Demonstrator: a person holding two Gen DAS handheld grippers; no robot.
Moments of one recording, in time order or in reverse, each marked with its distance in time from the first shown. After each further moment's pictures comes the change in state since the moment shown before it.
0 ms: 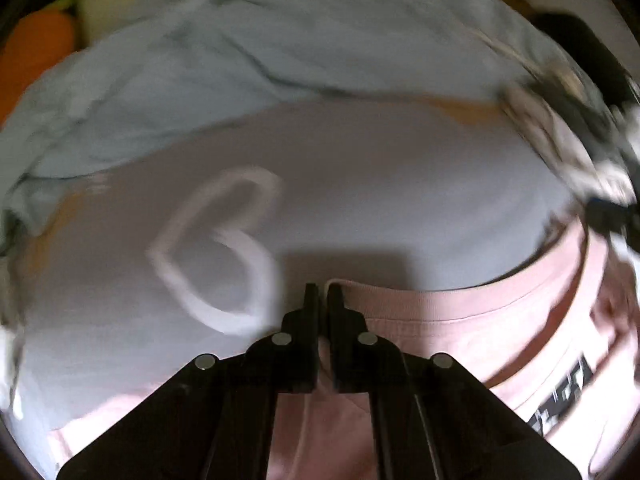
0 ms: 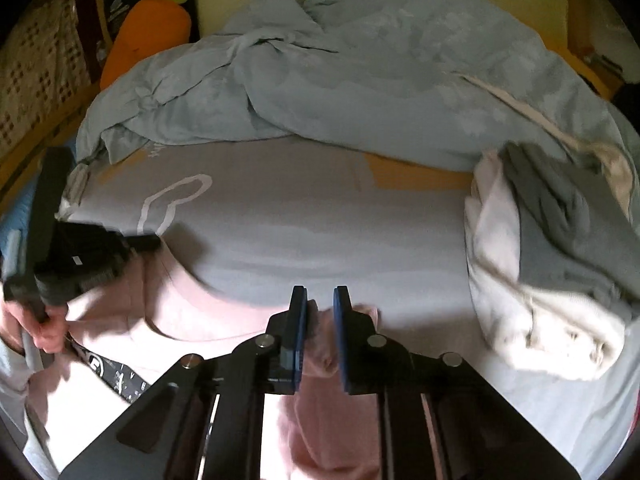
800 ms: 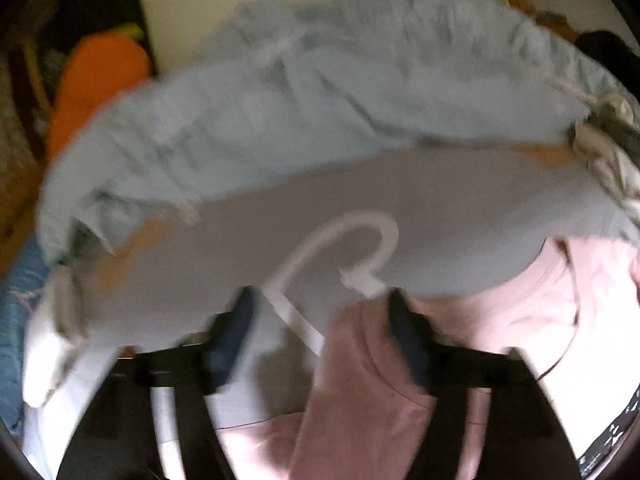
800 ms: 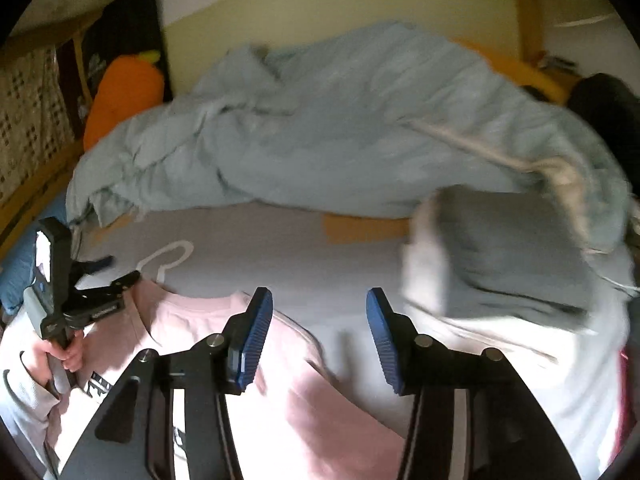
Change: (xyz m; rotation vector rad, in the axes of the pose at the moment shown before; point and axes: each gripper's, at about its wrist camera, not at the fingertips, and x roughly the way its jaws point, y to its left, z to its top) left arm -0.020 0.033 -0.008 -0.005 -0.213 0.251; right arm -0.064 -0.039 0.003 0.122 -0.181 -0.068
